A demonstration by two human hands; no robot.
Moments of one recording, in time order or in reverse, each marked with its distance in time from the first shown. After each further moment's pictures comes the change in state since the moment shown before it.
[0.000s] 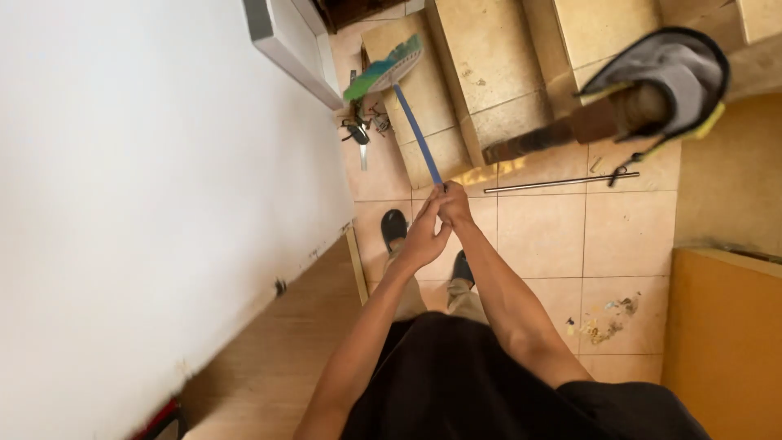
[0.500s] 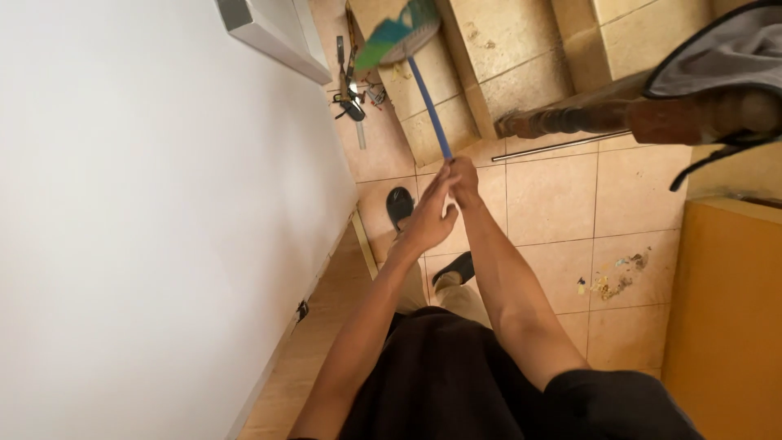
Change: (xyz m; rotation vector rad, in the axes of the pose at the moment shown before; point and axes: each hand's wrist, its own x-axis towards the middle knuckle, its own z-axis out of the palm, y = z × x) left_hand 0.049 -0.051 -0.048 0.154 -0.114 0.100; right_hand 0.069 0.005 0.040 -0.080 0.105 0.303
